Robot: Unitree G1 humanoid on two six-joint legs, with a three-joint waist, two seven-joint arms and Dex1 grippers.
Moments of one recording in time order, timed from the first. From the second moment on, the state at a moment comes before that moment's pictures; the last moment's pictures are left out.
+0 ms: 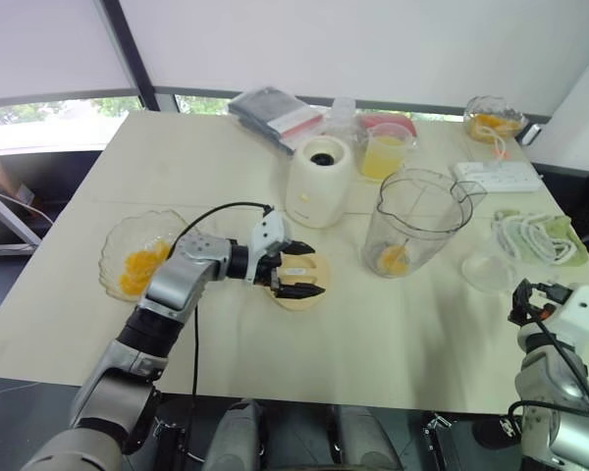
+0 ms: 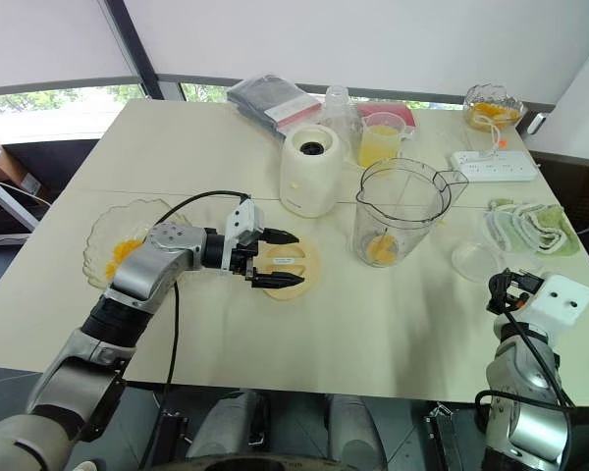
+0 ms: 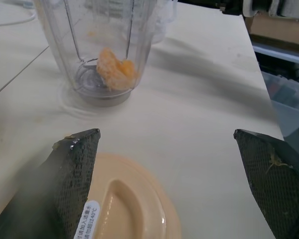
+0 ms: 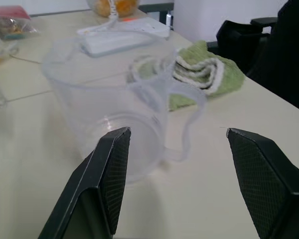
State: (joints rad) left arm -0.60 0.40 -0.27 0.11 -0.26 0.42 -1.15; right arm 0.13 -0.22 -0.54 -0.29 0.29 0.37 -0.12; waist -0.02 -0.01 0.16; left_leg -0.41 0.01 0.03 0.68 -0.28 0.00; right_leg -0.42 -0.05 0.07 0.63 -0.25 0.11
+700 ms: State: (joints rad) left arm -0.60 0.41 -0.27 0.11 -0.26 0.42 -1.15; right arm 0.01 -0.29 -0.57 -0.07 0.28 0.29 -0.11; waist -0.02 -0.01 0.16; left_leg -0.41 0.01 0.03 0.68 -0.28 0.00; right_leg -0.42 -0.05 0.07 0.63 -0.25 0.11
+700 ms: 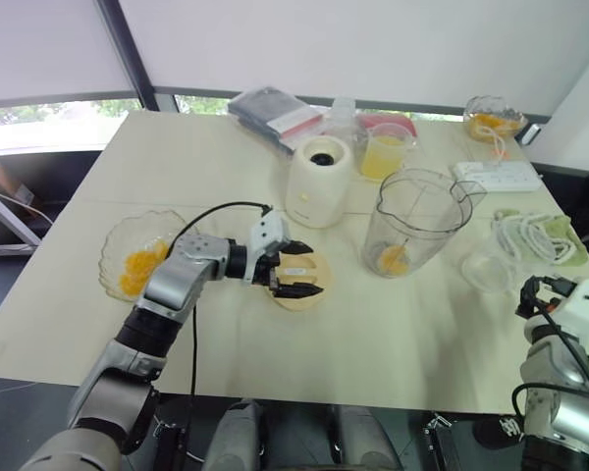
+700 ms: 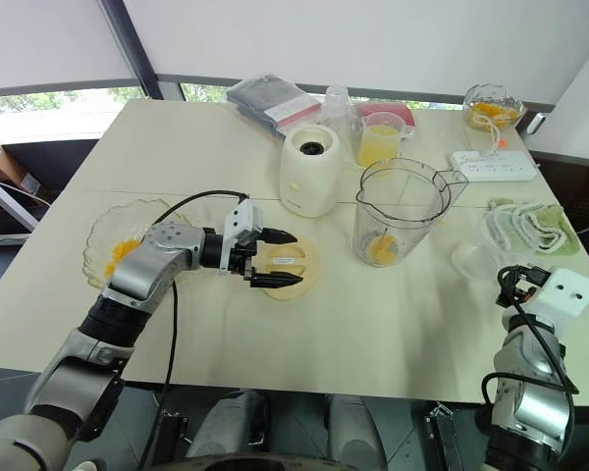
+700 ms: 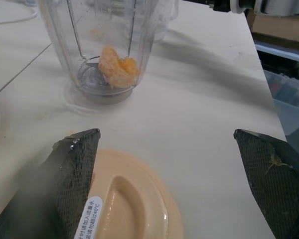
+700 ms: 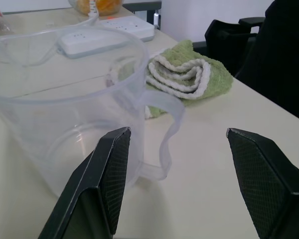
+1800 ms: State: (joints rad) left arm -0.60 0.42 -0.27 0.07 -0.27 0.43 -1.14; right arm -0.14 -0.39 -0.57 0.24 0.24 0.16 -0.13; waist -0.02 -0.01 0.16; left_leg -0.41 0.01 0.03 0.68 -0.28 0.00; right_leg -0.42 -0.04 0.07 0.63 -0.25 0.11
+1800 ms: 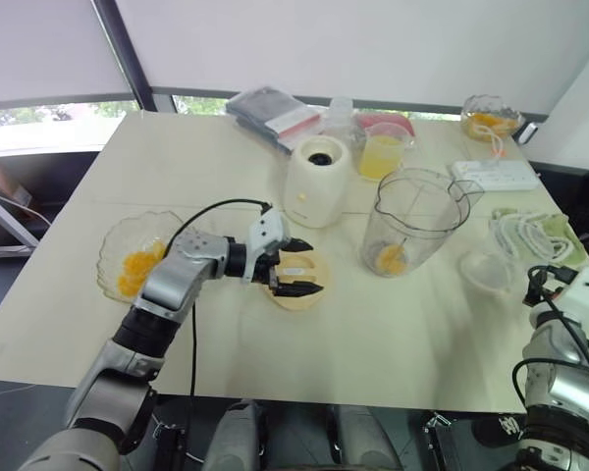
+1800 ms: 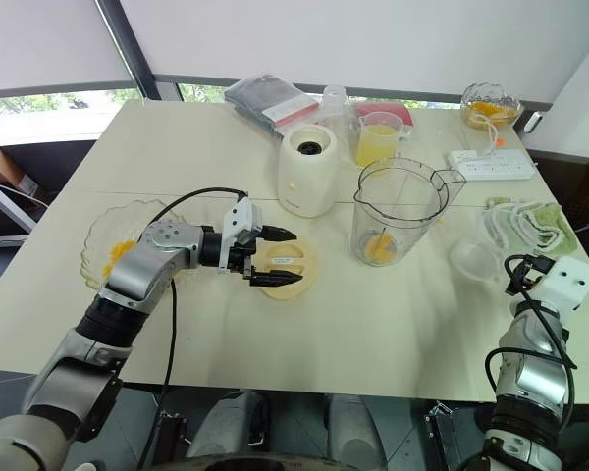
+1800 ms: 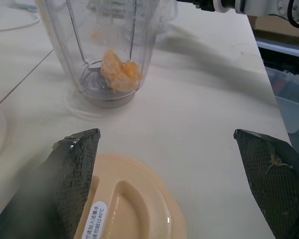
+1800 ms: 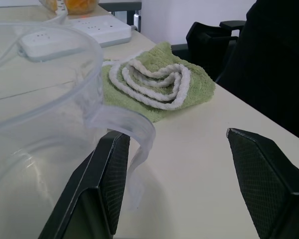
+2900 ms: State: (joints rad) left arm -0.61 0.41 -0.28 0.09 -0.27 0.42 -1.14; right arm -0.11 -0.41 -0.62 -0.17 0.34 0.35 -0.19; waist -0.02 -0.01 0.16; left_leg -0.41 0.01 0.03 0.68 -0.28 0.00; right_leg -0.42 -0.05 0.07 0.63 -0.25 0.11
